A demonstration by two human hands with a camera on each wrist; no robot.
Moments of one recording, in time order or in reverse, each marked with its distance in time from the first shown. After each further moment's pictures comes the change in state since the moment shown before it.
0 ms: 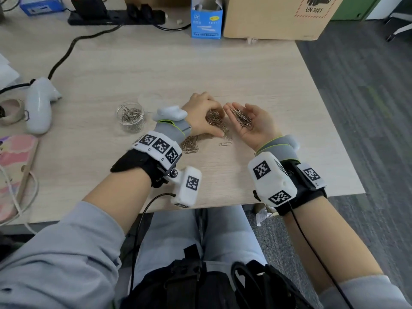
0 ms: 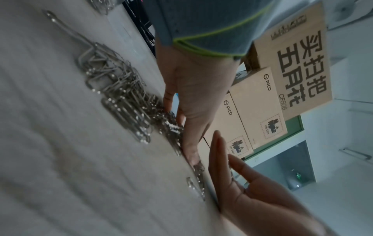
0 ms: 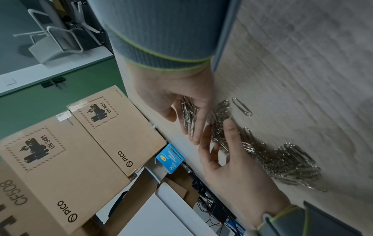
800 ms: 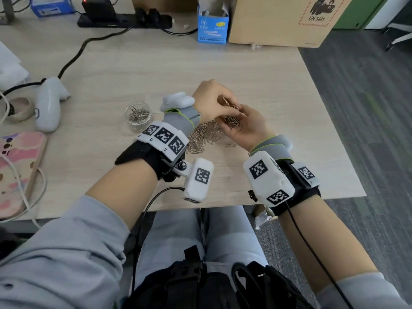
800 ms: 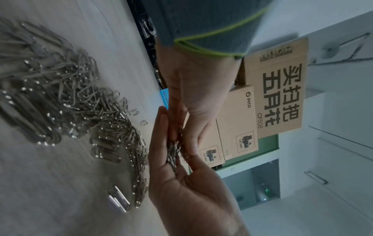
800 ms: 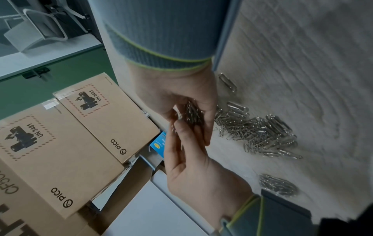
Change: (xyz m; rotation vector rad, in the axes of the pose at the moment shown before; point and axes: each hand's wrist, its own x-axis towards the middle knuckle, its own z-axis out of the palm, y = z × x) left_hand 0.003 0.020 -0.025 -0.353 0.145 0.121; right_hand -0.003 0.020 0.024 -0.126 -0.030 0.052
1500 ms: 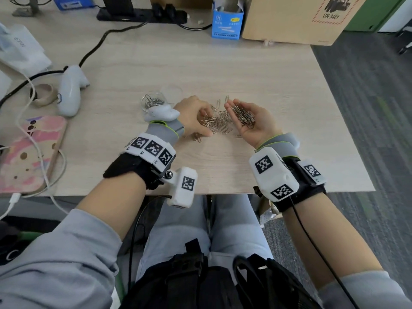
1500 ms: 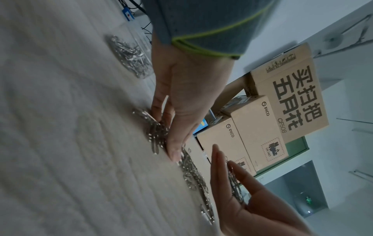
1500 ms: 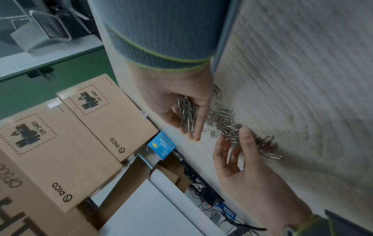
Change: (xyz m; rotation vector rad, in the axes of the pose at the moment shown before) left_hand -0.062 -0.039 -0.015 0.297 -0.057 -0.258; right_hand -0.012 0.015 -0.003 0.057 0.011 -0.060
